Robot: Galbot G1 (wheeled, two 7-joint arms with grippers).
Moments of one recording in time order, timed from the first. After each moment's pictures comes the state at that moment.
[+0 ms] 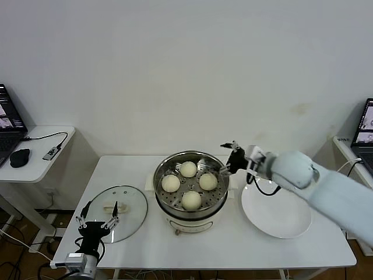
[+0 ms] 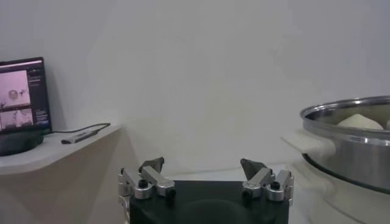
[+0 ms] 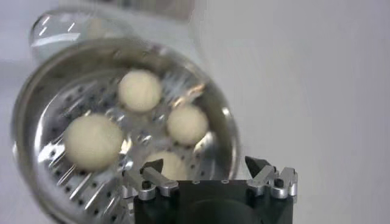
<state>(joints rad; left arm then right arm) 1.60 -1.24 -0.58 -2.00 -0.18 -0.03 -0.17 -0.32 0.61 -0.39 1.82 0.51 -0.35 -0.24</state>
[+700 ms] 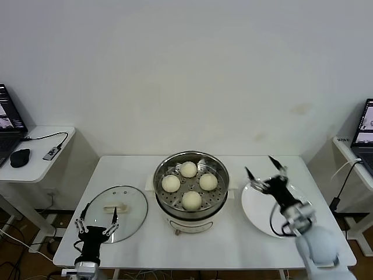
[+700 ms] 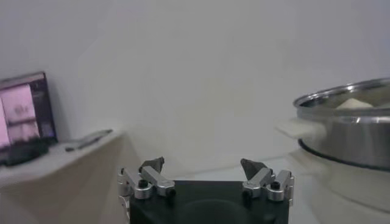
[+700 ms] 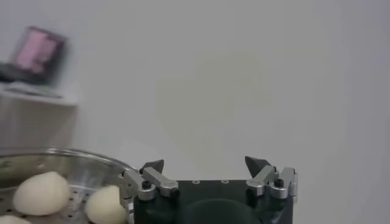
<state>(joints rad) 1.62 -1.26 -0.58 -1.93 0.24 -0.11 -0.22 -1.31 1.22 0.70 1.90 0.17 0.02 -0.25</state>
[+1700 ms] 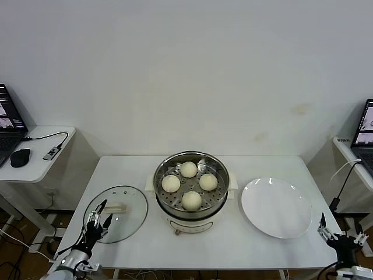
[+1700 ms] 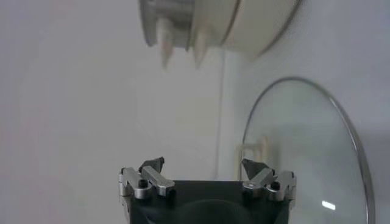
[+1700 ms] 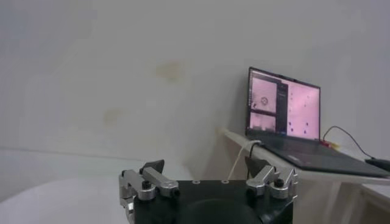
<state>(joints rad) 1.41 -1.06 -0.55 -1.57 1.11 -0.19 -0.22 -1.59 1.50 1.06 1.92 0.11 0.08 -0.09</state>
